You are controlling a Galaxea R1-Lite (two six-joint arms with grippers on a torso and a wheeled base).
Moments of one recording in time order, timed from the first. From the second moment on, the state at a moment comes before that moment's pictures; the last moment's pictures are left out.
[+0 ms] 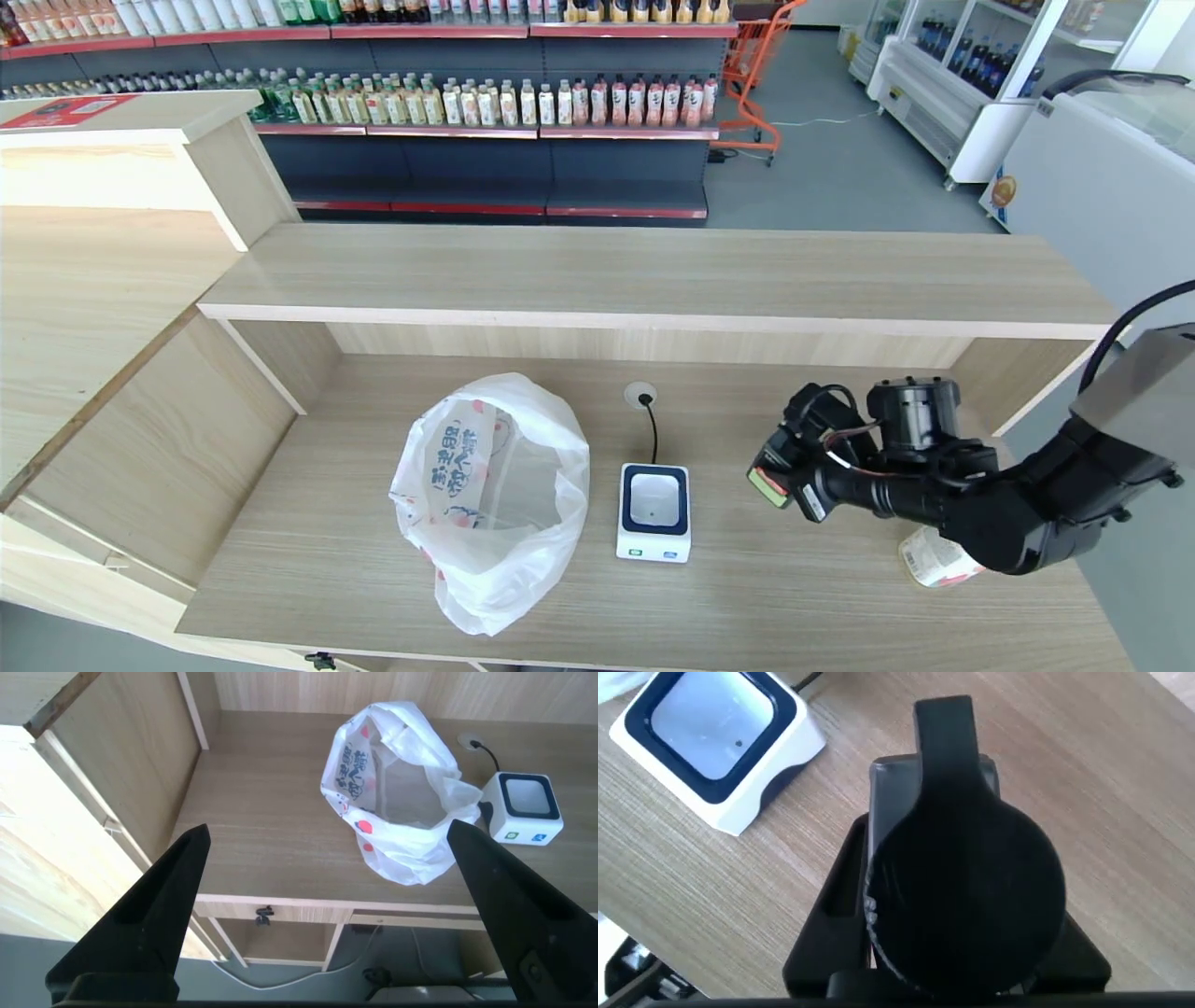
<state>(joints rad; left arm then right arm) 0.00 0.00 0.00 0.00 -0.02 0.00 0.25 2.07 -0.71 -0.85 0.18 -0.46</state>
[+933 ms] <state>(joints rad) 0.00 0.00 0.00 0.00 -0.02 0.00 0.01 1.70 -0.38 -0.72 1.03 -2.19</state>
